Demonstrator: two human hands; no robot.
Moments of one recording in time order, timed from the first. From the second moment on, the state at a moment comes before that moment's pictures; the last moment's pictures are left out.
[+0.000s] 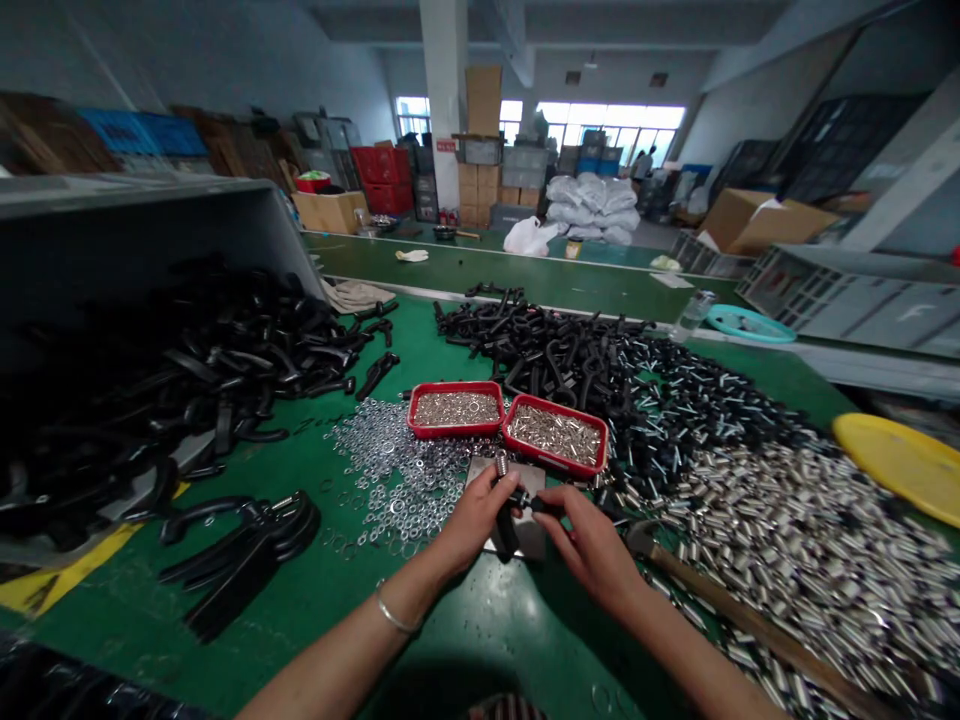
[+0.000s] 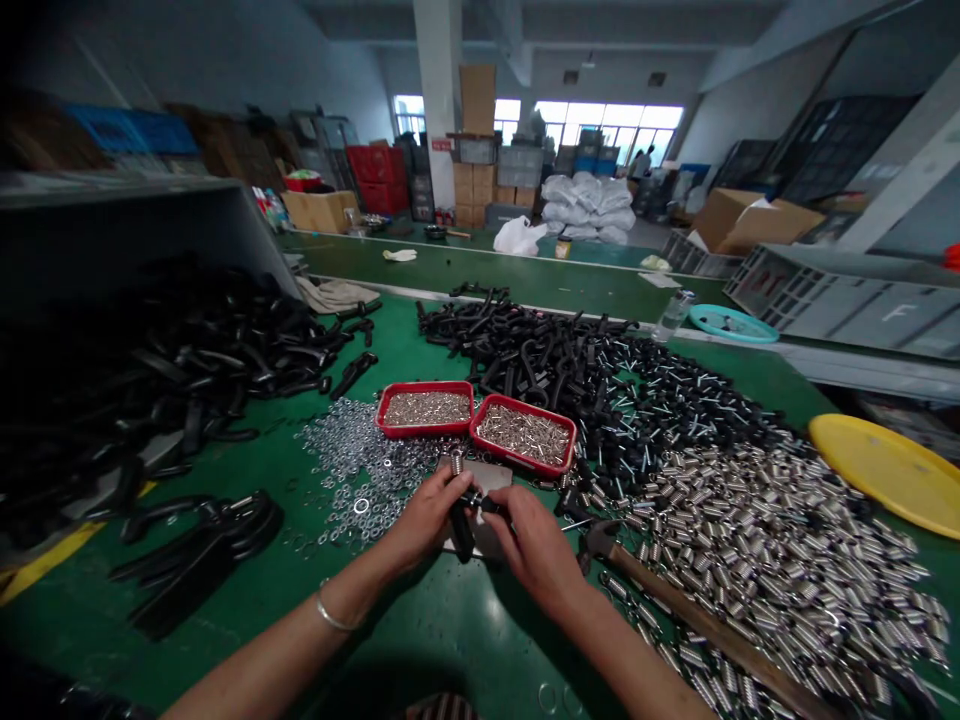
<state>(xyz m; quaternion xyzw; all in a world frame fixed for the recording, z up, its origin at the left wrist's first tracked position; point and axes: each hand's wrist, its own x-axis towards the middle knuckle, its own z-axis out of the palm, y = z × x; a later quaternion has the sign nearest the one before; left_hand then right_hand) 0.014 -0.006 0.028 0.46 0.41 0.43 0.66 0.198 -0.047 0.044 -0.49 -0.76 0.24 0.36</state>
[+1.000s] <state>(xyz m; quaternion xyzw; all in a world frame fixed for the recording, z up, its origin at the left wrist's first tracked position) -0.004 0.006 0.017 0.67 0.45 0.41 0.43 0.173 -0.033 0.024 -0.48 -0.62 0.55 0.29</state>
